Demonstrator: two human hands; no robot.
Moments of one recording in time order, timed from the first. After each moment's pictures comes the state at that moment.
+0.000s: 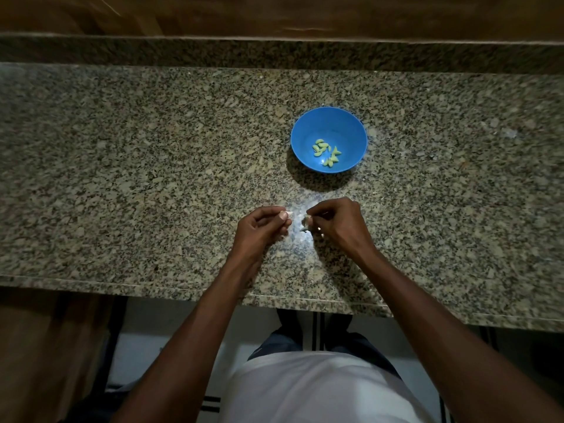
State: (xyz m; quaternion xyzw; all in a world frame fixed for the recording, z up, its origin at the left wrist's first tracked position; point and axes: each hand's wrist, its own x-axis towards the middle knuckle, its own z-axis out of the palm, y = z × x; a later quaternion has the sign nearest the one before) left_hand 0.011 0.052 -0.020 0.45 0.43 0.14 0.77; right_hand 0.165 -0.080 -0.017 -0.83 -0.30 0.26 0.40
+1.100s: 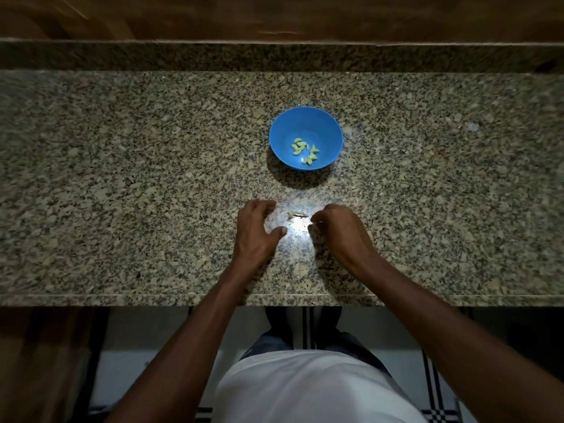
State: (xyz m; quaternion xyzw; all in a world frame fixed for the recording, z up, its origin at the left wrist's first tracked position) left_hand 0.025 0.044 -0.049 0.85 0.32 0.11 0.41; right_hand 0.162 -0.117 -0.011 -0.88 -0.43 0.14 0.18
